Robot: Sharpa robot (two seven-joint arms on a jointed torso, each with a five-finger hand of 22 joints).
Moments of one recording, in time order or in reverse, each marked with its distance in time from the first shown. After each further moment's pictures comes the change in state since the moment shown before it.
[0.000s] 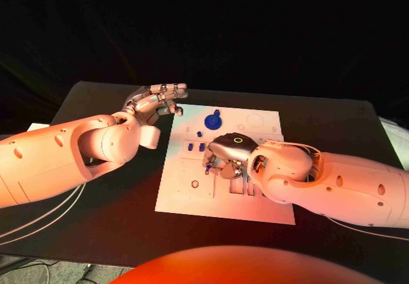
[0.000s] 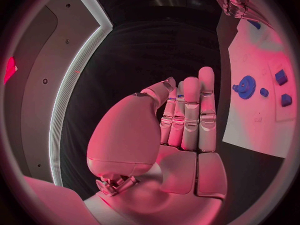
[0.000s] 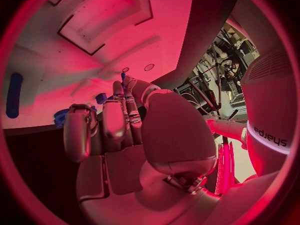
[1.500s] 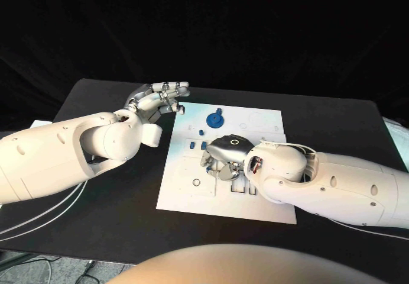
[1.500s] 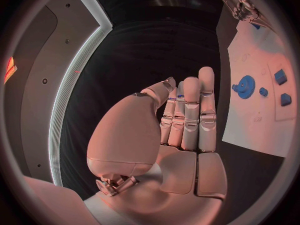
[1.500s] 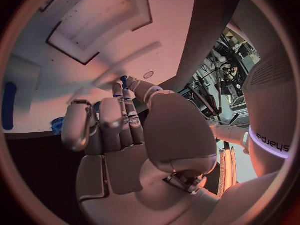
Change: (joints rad) left arm 0.000 -0.005 0.000 0.003 0.000 0.000 -0.003; left_hand 0.000 0.000 -0.005 0.000 0.000 0.000 0.000 0.000 0.000 -0.003 0.003 0.004 0.000 -0.002 0.002 0.002 -0.001 0.000 0.000 0.000 0.000 -0.001; right arm -0.003 0.039 -0.009 -0.027 -0.022 0.048 -0.019; right_hand -0.064 -0.037 -0.040 0.011 0.008 -0.155 0.036 -0.009 -0.034 -0.162 0.041 -0.007 -0.022 0.000 0.029 -0.095 -0.123 0.021 -0.063 0.023 -0.090 -0.142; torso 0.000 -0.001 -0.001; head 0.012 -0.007
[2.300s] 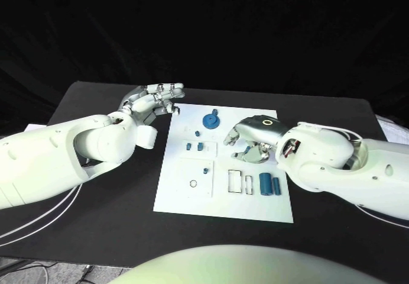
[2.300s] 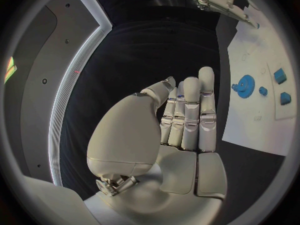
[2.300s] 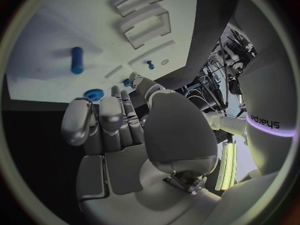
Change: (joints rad) left arm 0.000 -0.003 0.000 -0.002 0.000 0.002 -0.004; left_hand 0.000 0.000 -0.005 -0.006 0.000 -0.011 0.004 0.004 -0.001 -0.008 0.000 0.011 0.002 0.000 0.000 0.002 -0.003 0.000 0.000 0.000 -0.004 -0.003; right arm 0.100 -0.246 0.019 0.128 0.037 -0.037 -0.019; right_hand 0.002 -0.016 -0.099 0.009 0.019 -0.010 -0.028 0.000 0.000 -0.016 -0.005 0.043 0.000 0.000 0.000 -0.011 -0.039 0.011 0.000 0.000 -0.027 -0.037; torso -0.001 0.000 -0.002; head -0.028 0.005
